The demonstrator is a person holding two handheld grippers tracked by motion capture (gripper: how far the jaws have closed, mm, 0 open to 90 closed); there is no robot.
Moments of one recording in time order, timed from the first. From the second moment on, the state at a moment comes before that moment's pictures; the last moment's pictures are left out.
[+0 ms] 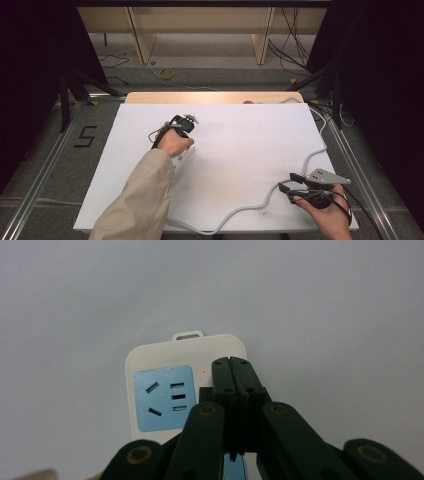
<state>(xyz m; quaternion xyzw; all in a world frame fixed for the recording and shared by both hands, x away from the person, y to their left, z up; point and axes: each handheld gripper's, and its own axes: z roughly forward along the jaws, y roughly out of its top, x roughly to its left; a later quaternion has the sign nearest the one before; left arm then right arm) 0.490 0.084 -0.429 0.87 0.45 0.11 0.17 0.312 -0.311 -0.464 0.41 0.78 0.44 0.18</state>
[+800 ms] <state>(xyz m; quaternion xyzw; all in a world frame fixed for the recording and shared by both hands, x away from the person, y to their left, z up) 0.493 0.083 -0.434 0.87 0.45 0.11 0.16 0.312 -0.311 -0.464 0.41 0.78 0.44 0.18</state>
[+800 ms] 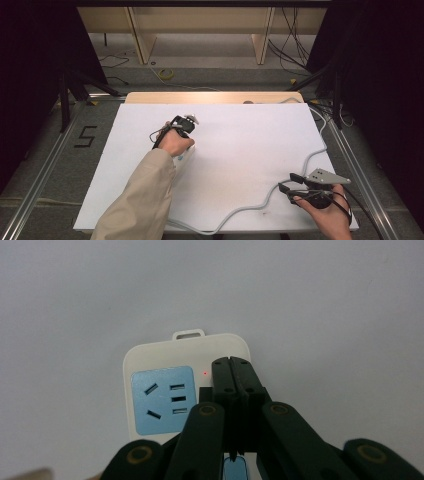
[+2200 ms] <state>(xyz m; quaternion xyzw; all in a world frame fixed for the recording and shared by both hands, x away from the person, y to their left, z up) 0.492 0.081 -0.436 0.87 0.46 0.13 0.15 0.312 -0.311 -0.464 0.41 0.78 0.44 0.18</state>
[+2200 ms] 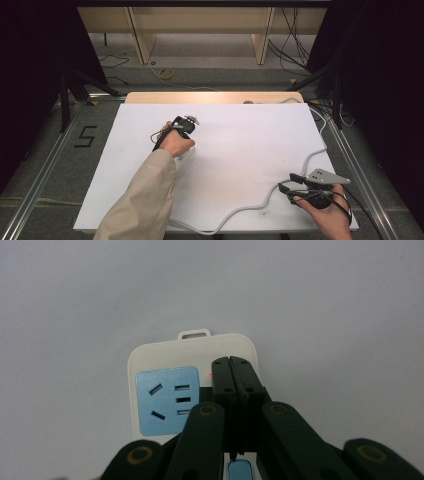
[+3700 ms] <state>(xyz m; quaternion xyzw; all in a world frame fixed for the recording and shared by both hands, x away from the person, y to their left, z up) 0.487 0.090 -0.433 0.87 0.45 0.12 0.18 0.312 -0.311 -0.464 0.41 0.78 0.43 0.18</state>
